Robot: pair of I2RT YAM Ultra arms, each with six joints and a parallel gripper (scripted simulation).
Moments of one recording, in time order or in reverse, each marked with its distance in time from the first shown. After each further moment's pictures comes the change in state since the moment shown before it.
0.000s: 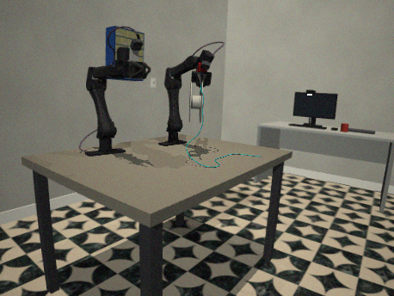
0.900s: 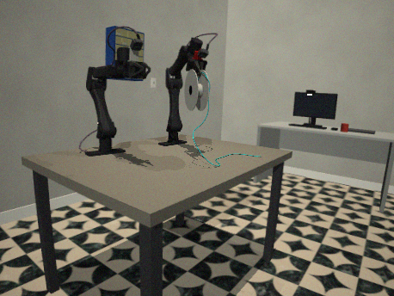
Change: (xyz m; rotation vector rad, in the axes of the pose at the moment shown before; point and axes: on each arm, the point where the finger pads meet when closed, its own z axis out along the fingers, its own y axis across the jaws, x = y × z) left arm -0.047 -0.007 -0.035 -0.266 0.001 -0.151; right arm 0.000 0.000 0.000 0.000 0.000 0.000
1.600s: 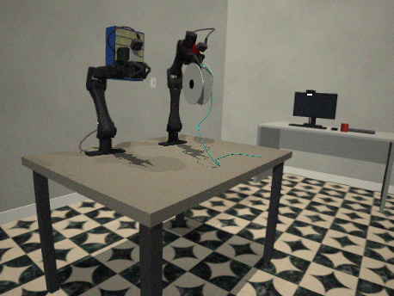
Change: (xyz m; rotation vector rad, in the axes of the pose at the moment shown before) left arm -0.024 -0.001 -0.019 -0.145 0.002 -0.079; right arm 0.000 0.000 0.000 0.000 0.000 0.000
